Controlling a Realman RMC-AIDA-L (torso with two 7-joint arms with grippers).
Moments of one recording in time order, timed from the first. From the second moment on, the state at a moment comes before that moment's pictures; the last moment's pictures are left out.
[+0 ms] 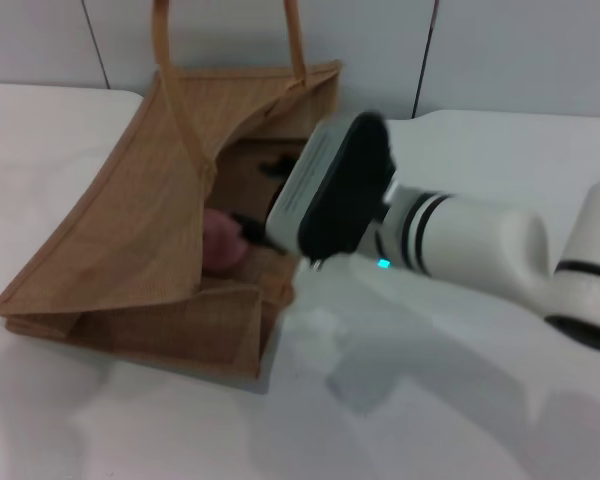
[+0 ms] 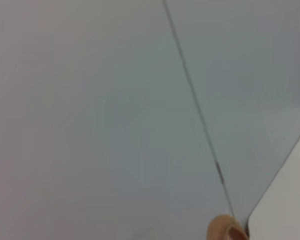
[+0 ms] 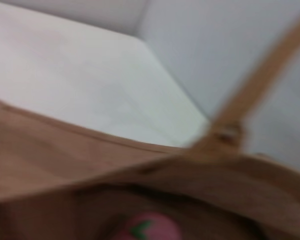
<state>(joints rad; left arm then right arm) -0.70 -2.04 0.86 1.49 -0.83 -1.33 1.15 0.84 2.02 -2.41 -0.91 0.32 0.10 0.06</state>
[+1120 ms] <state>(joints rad) -0.63 -2.04 0.80 1.09 -1.11 -1.22 1.32 0.74 2.00 -1.92 -0.90 0.09 0.21 0.04</state>
